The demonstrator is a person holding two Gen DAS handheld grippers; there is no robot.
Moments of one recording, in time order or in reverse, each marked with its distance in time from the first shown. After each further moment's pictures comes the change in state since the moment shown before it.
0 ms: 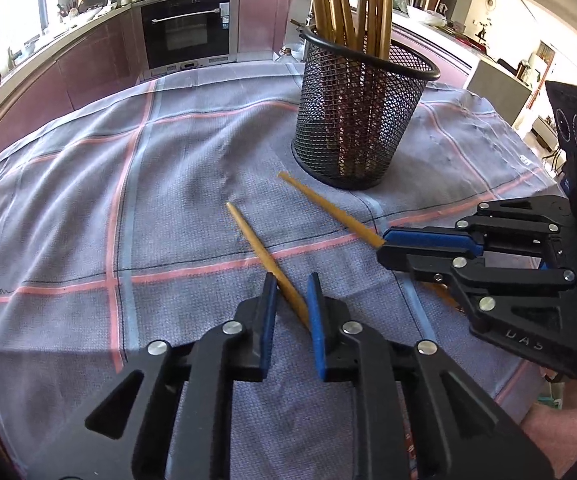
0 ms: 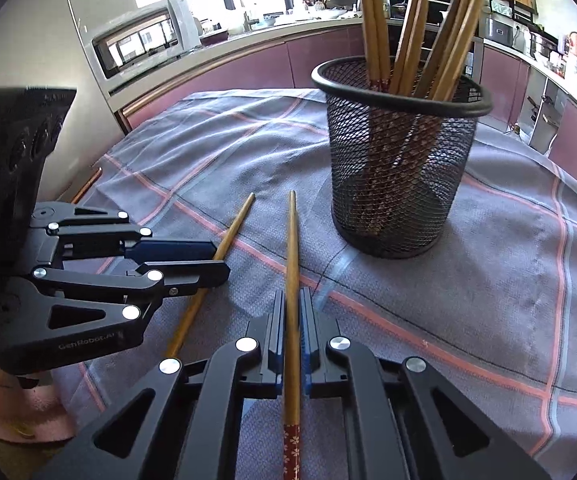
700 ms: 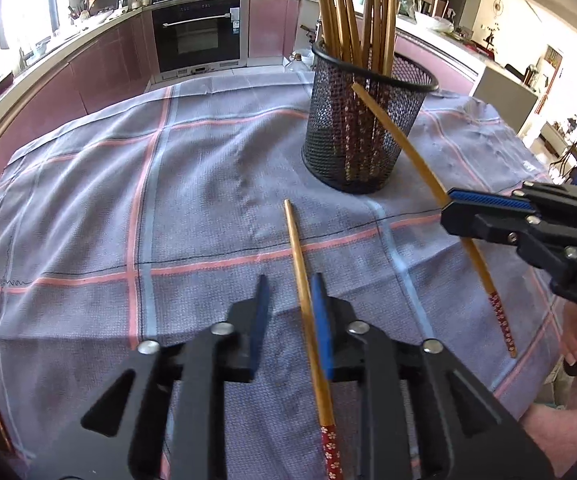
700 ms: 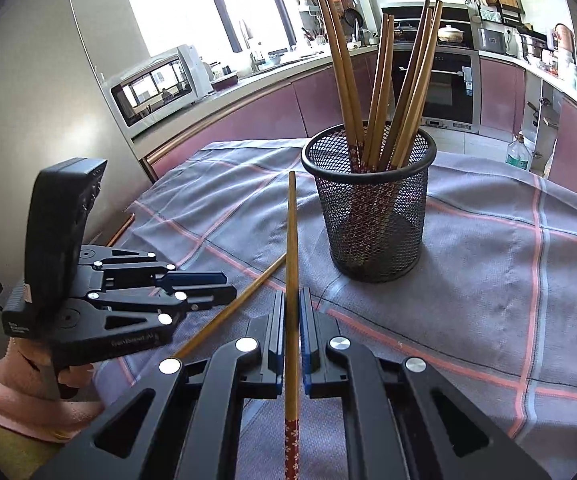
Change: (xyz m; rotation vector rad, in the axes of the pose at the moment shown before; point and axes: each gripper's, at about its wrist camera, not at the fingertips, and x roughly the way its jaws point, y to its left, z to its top) left arm -0.012 -0.002 -0.004 0.001 -0.011 0.045; right arm -0.045 -0.011 0.001 0.040 -0.121 0.084
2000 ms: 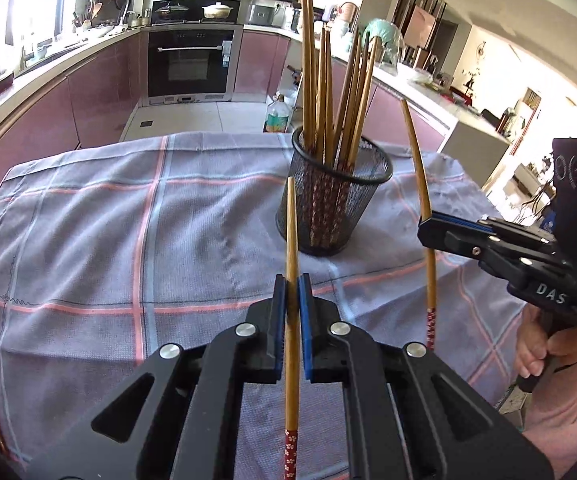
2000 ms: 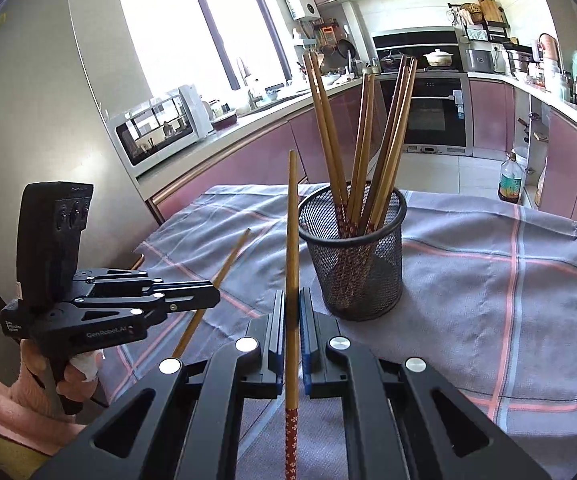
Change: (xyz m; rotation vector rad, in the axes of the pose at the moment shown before) left arm -0.058 0.009 0.019 -0.078 -0.164 -0.137; right arm -0.041 -0.013 0.015 0.028 -0.140 0.007
